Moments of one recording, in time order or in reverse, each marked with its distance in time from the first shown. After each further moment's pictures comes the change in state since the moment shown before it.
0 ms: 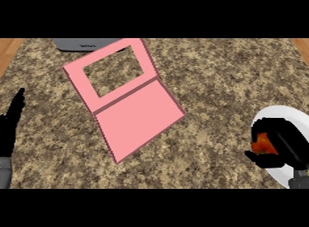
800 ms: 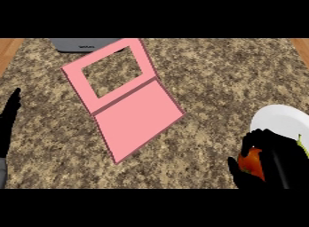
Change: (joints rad) left arm 0.007 0.013 0.014 -0.018 -0.001 -0.019 0.024; right arm 0.214 0.220 0.236 -0.720 0.343 0.213 0.664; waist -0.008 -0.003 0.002
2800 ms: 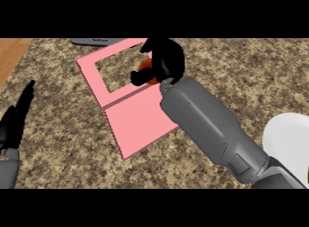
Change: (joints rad) left arm -0.065 -0.039 -0.025 0.015 -0.040 -0.025 -0.015; right arm -1.252 0.131 0.222 1.293 -0.760 -0.535 0.476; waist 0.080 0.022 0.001
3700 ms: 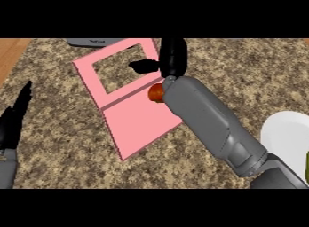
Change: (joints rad) left arm -0.001 0.003 0.022 0.023 0.005 -0.003 -0.011; right arm -0.041 0.000 -0.017 0.145 -0.351 -0.369 -0.383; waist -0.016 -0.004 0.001
